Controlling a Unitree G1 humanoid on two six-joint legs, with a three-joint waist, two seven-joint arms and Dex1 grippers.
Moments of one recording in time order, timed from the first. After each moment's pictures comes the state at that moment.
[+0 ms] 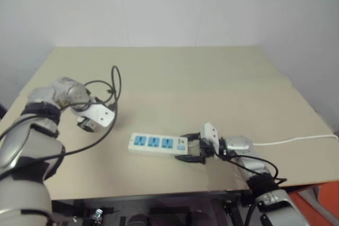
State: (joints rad) left arm -1.27 0.82 -0.65 1.20 0.67 -0.73 -1.17; right arm -0.49 -0.36 0.18 0.40 0.22 -0.10 1.28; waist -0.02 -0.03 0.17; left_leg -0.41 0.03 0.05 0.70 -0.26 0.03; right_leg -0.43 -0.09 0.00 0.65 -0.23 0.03
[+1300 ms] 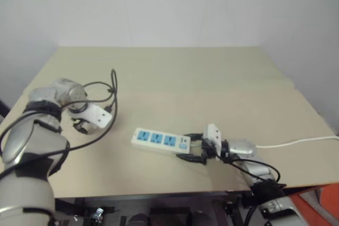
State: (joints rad) left arm -1.30 0.79 -0.62 1.31 0.74 -0.71 -1.24; right arm -0.43 -0.38 0.16 0.30 0.24 -0.05 1.19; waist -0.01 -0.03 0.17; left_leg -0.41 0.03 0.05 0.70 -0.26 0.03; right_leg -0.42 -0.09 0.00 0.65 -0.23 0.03
